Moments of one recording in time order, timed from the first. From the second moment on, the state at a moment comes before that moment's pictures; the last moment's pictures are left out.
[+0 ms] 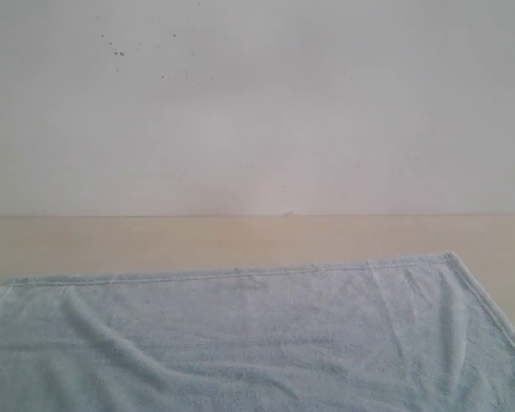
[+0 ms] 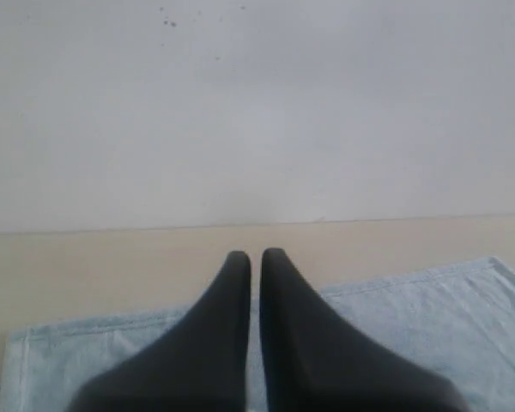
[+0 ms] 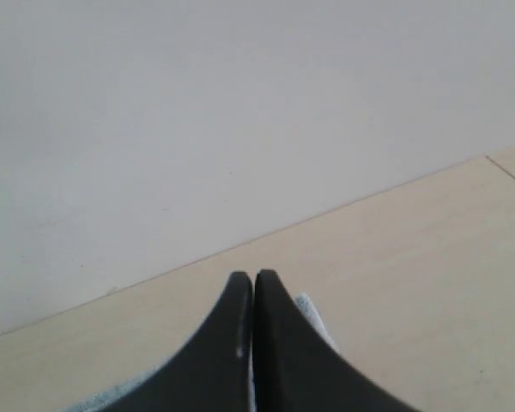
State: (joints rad) left arm 0.01 0.50 -0.50 -0.95 0.36 0.81; right arm -0.06 0.92 -0.69 0.18 0.10 0.17
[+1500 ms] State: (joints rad) left arm -0.07 0.10 -0.06 -0.95 0.36 0.81; right arm -0.06 0.13 -0.20 0.18 0.03 0.17
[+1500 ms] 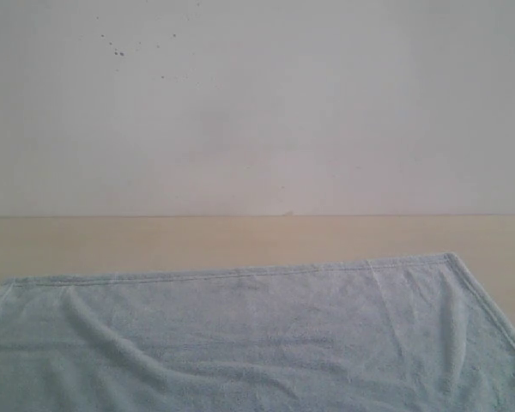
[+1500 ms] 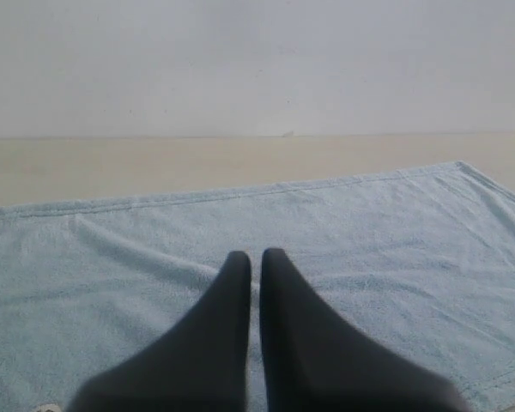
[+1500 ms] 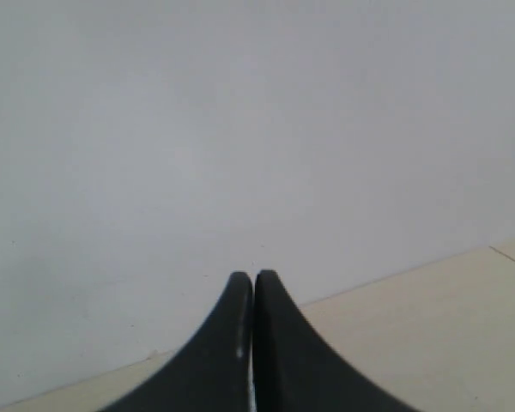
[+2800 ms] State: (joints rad) left arm -0.07 0.10 -0.06 -0.95 0.36 0.81; right arm -0.06 0.00 0.00 0.18 0.04 -0.01
